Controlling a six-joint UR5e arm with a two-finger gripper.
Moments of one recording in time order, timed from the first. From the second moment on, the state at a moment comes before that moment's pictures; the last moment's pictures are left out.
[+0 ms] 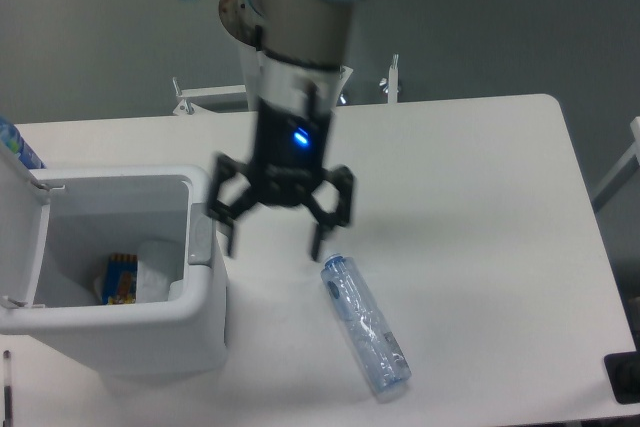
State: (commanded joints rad) arm 2.43 -1.91 -1.52 -0.81 1.28 0.10
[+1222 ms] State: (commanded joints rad) arm 2.44 -2.26 -1.42 -0.79 1.49 0.15
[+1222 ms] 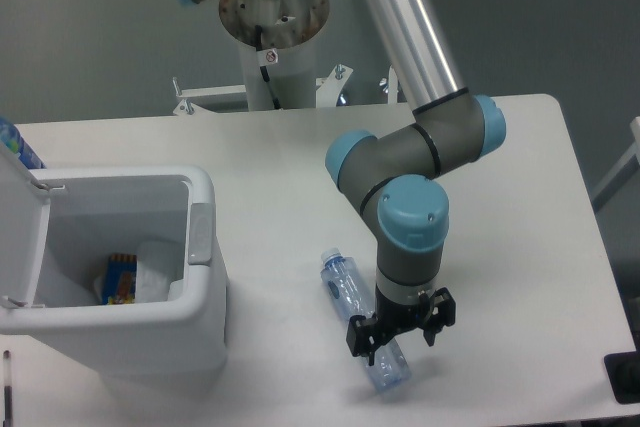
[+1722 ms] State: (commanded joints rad) arm 2.43 -2.29 -1.42 -0.78 1.49 0.15
